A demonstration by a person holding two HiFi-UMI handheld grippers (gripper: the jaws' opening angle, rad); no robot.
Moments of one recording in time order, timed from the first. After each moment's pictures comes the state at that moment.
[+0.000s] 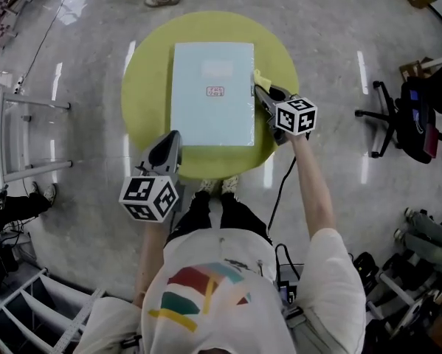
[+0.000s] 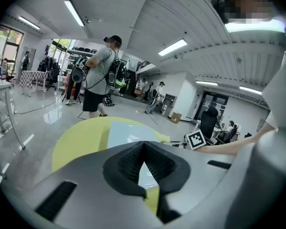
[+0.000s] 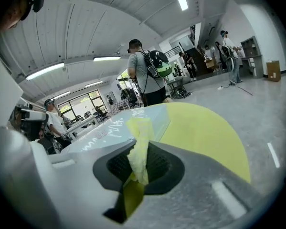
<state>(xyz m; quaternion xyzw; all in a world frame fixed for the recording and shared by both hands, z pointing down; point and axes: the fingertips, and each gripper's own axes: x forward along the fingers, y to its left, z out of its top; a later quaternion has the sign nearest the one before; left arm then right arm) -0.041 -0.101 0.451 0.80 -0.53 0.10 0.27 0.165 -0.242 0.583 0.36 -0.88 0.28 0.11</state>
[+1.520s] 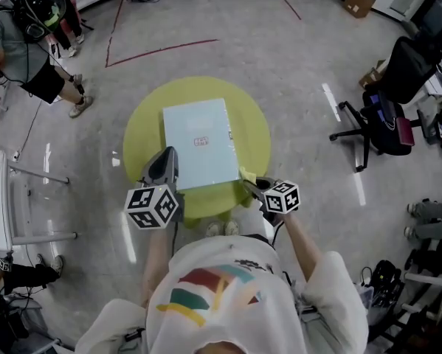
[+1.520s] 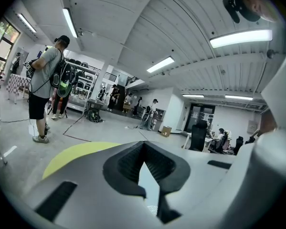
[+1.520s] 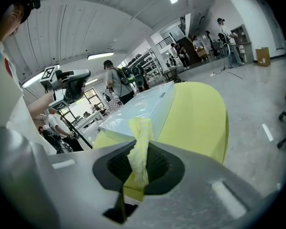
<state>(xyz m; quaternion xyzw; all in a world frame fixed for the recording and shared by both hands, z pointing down) -0.020 -0.146 0.373 0.85 -0.50 0.02 0.19 0.174 -0.055 0.593 0.37 -0.85 0.35 0.13</state>
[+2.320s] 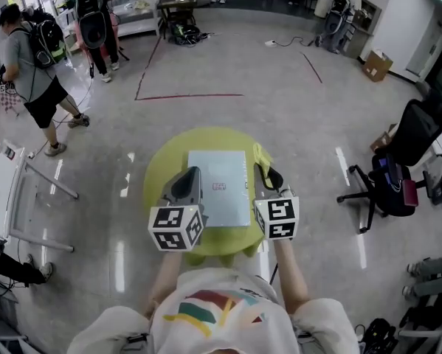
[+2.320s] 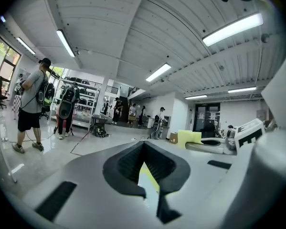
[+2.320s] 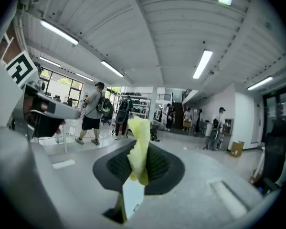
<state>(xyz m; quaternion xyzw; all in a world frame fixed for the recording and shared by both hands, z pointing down) -0.012 -0.151 0.285 0.83 -0.54 0.01 0.12 0.145 -0.167 0.301 0.57 -0.82 -0.02 0.11</state>
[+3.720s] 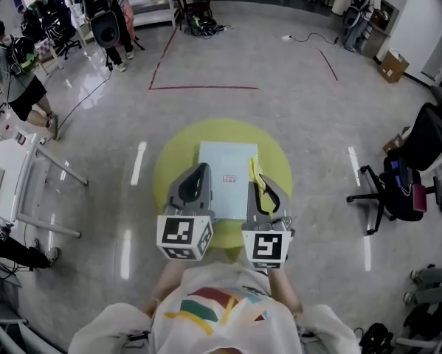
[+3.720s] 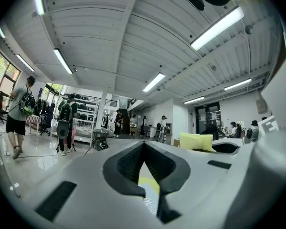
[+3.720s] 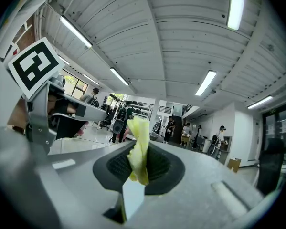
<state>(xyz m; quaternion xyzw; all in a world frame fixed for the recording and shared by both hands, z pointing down) -0.011 -0.117 0.251 0.83 -0.56 -0.02 0.04 0.096 -0.095 0.271 0.57 -0.81 -0.11 0.09</state>
